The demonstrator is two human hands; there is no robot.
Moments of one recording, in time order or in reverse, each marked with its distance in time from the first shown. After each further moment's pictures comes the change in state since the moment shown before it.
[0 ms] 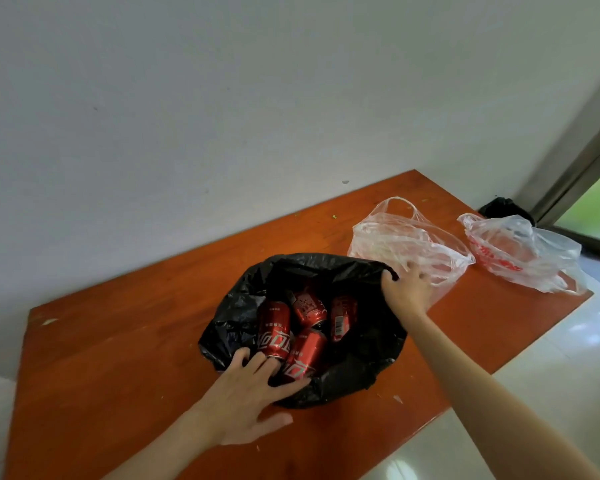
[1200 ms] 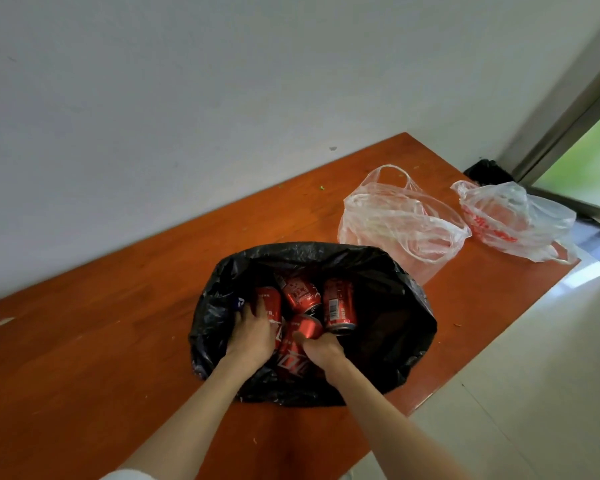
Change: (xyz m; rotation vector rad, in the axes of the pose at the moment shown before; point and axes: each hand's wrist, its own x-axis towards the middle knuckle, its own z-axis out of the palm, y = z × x) left_hand 0.092 -0.028 0.031 -0.582 -0.412 -0.820; right_hand -0.079 0.029 0.115 0.112 -0.592 0.397
